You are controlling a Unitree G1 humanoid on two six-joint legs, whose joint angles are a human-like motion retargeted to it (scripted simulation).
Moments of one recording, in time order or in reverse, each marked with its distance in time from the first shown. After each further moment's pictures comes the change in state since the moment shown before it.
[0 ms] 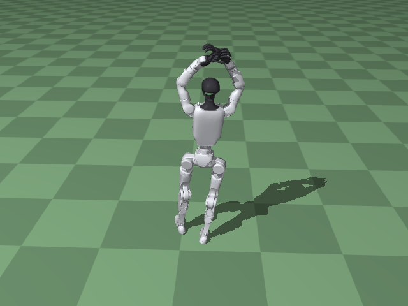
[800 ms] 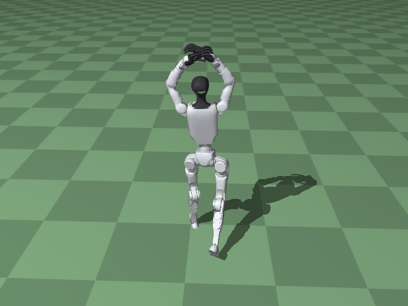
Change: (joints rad) left arm 0.013 0.047 0.000 -0.025 -0.025 -0.033 -0.016; right arm -0.029 0.009 0.018 -0.010 -0.170 -0.010 -0.021; waist -0.036 -0.001 -0.072; left_leg -0.044 0.009 0.051 -0.141 0.106 -0.002; right_leg 0.120 -0.030 0.073 0.398 0.360 0.000
